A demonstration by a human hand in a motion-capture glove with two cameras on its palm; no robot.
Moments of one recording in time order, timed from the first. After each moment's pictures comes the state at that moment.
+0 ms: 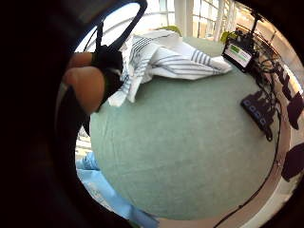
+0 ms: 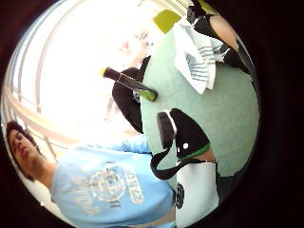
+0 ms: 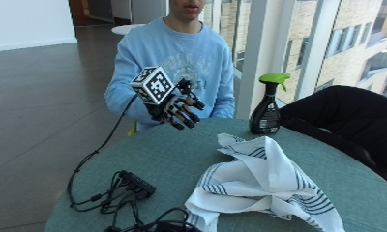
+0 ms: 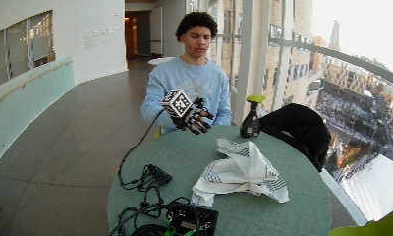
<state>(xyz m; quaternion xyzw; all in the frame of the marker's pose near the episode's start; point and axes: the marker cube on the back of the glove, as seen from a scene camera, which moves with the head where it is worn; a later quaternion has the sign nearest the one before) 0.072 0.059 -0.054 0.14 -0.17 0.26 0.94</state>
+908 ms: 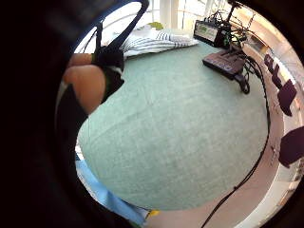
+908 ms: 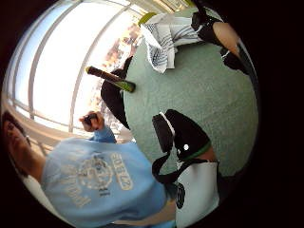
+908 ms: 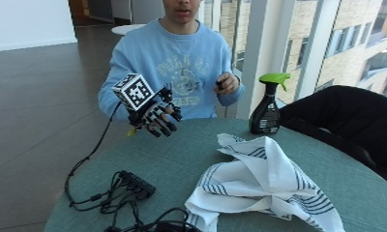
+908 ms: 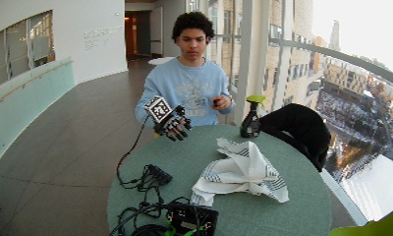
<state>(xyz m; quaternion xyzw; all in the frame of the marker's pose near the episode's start) 0.084 0.132 -0.034 0.12 -0.14 0.29 0.94</state>
